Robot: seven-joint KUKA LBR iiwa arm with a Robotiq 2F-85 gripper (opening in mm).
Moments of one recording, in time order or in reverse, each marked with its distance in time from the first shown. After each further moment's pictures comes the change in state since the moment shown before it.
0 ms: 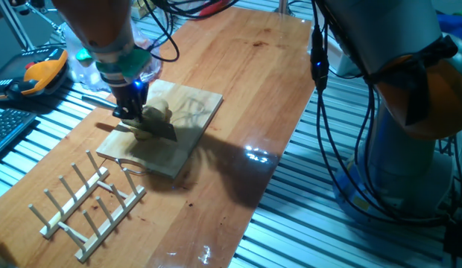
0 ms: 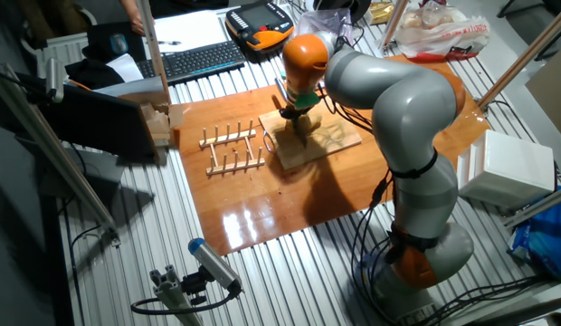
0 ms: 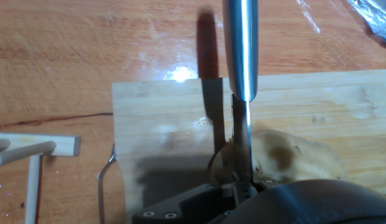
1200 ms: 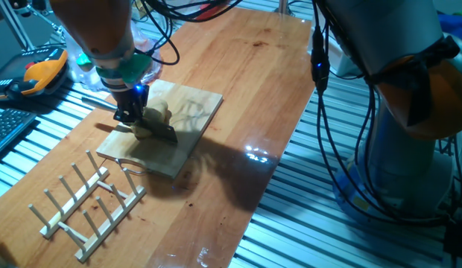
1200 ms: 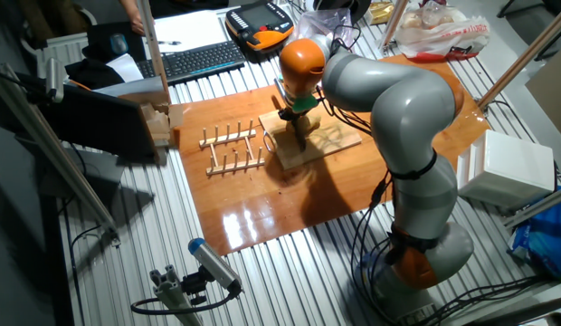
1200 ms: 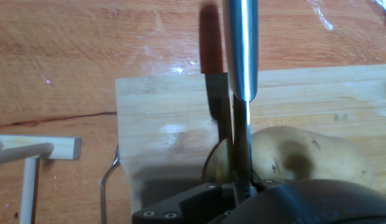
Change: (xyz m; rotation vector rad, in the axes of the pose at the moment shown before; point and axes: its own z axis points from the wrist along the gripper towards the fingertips) arm 0.000 0.000 0.018 0.012 -0.033 -0.011
